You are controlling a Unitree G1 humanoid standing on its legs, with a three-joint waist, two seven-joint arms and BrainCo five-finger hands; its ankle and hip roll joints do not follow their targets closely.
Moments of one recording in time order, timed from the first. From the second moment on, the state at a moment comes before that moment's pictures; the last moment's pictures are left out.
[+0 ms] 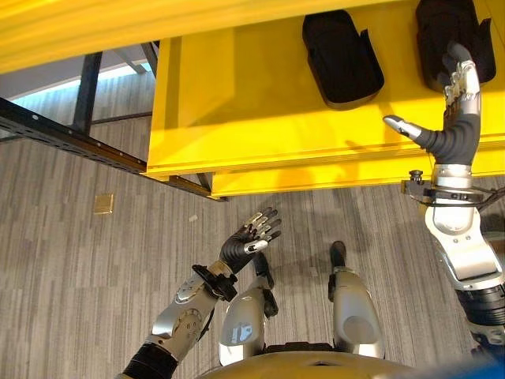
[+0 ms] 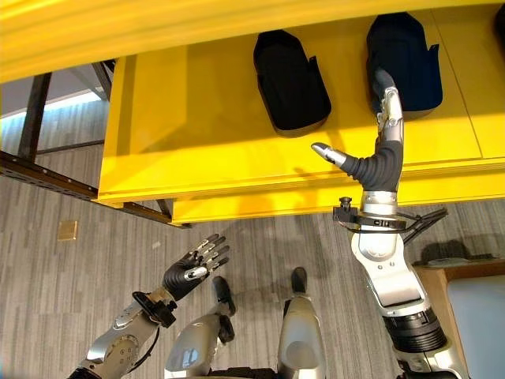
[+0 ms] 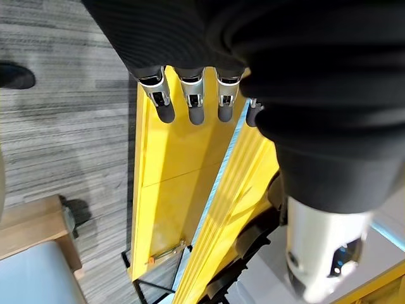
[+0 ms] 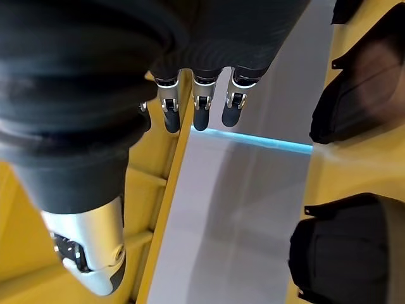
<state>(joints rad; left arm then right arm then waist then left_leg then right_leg) 0.11 0.37 -0.38 0.10 -0.85 -0.05 -0.39 -0.30 -0.60 0.09 -0.26 0.10 -0.14 -0.49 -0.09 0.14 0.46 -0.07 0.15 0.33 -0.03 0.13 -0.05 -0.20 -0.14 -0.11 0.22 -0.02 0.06</state>
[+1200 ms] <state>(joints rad) 0.14 0.39 -0.39 0.11 -0.85 -0.01 -0.43 -0.57 -0.59 0.09 0.23 0.22 0.09 -0.53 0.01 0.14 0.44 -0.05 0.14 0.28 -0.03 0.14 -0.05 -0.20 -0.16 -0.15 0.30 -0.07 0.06</state>
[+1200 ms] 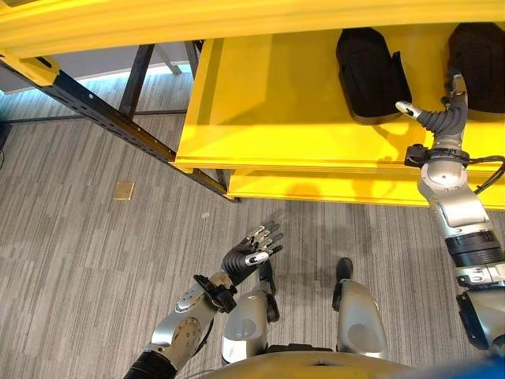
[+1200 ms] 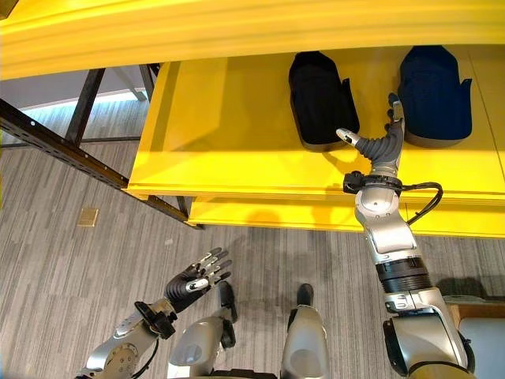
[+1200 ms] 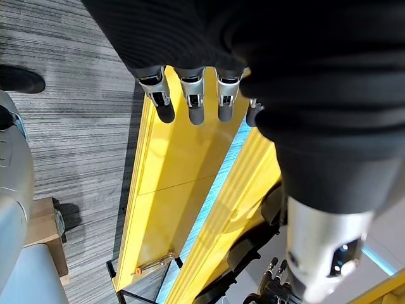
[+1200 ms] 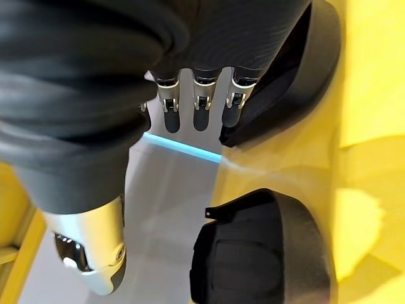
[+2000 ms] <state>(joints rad) 0.10 0.41 -0.41 0.15 -0.85 -0.01 -0.43 -0.70 -0.59 0.12 0.38 0.47 0.13 -0.44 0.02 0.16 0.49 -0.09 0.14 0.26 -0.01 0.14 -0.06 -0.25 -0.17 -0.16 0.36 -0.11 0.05</state>
